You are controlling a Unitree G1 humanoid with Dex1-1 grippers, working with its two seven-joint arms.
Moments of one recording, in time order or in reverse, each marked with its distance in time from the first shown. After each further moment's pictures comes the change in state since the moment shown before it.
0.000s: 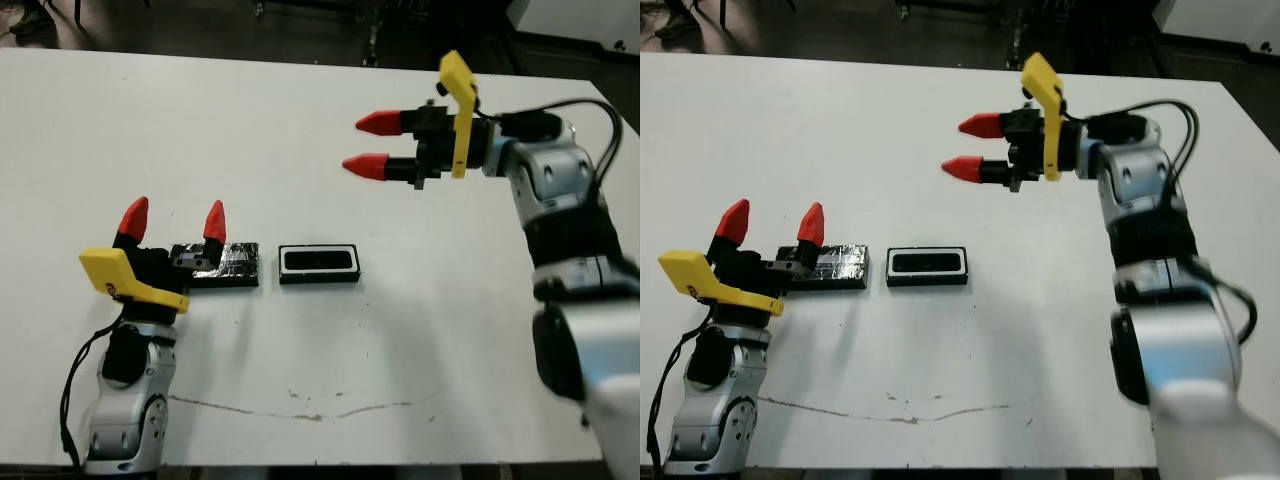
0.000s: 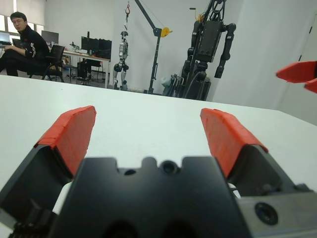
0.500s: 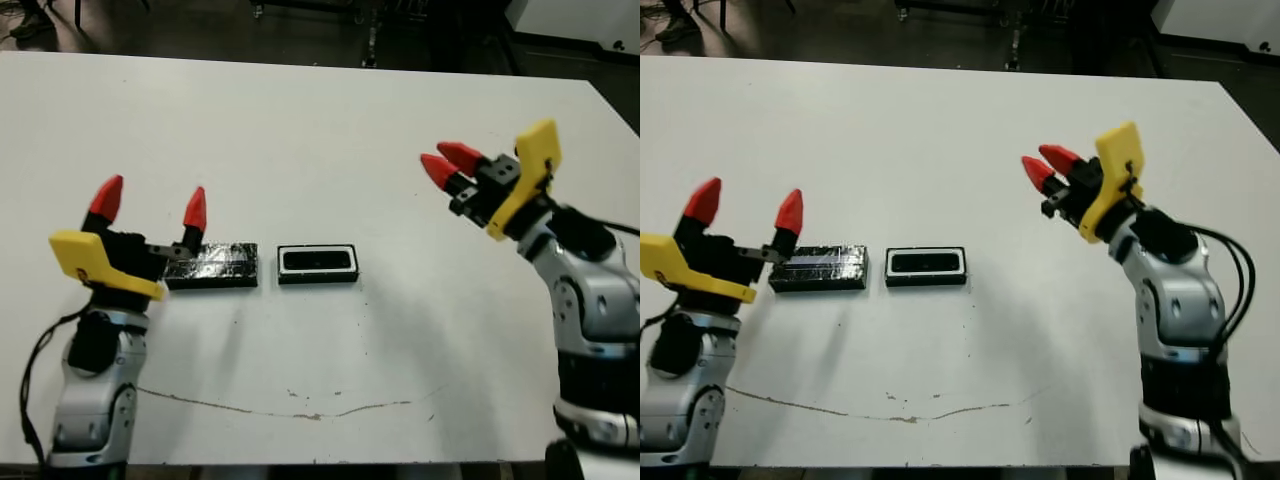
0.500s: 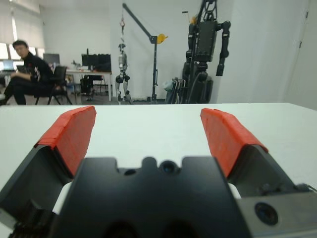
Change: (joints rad) left arm -0.062 0.195 0.060 -0.076 0.003 0.083 -0.081; right arm 0.452 0.048 -0.144 -0.556 0.118 0.132 -0.476
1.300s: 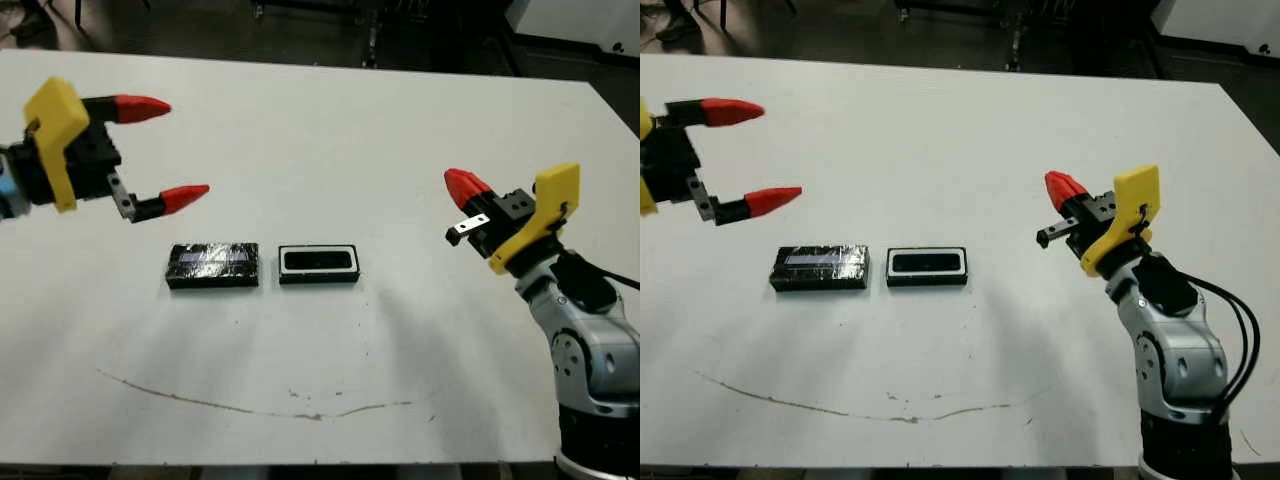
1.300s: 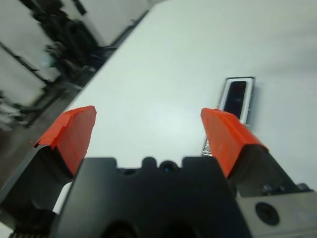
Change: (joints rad) left arm -0.624 0.614 -0.182 0.426 -0.073 0.280 -0.968; right arm 0.106 0.013 0.025 -0.100 0.061 -0.007 -0.138
